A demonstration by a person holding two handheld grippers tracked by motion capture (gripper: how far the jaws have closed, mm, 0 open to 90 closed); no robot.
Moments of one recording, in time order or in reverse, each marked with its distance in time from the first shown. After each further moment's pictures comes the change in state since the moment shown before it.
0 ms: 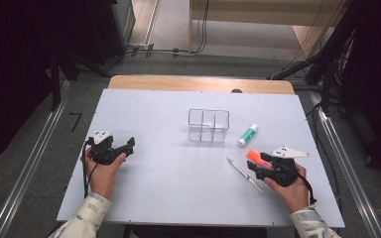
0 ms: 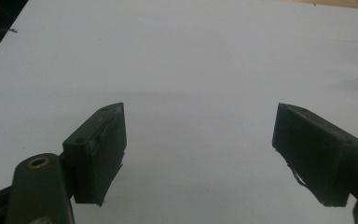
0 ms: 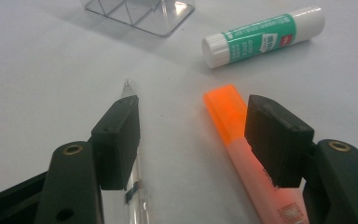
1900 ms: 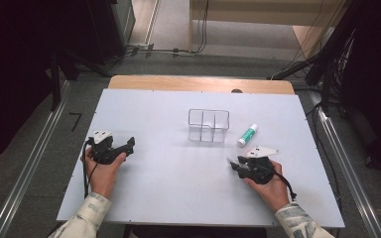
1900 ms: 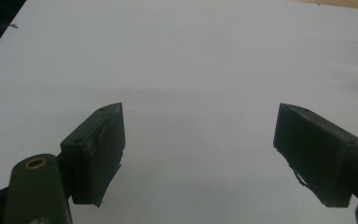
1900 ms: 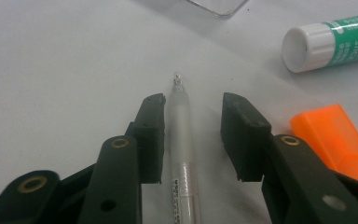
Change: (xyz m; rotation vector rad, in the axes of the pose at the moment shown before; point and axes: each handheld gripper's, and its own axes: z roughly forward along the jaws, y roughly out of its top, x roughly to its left) left arm 0.001 -0.001 0.002 0.005 0.007 -0.008; right arm 0.033 0.006 0.045 0.096 0.035 -0.113
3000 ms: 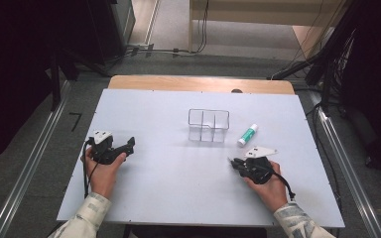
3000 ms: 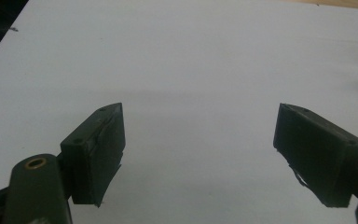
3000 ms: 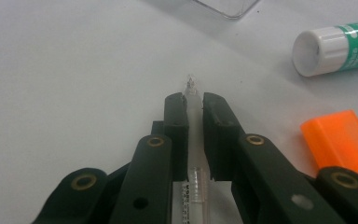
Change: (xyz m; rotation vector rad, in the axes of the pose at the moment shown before) left arm 0.000 0.000 0.000 -0.006 0.000 0.006; right arm 0.002 0.002 0.000 0.008 0.015 -0.013
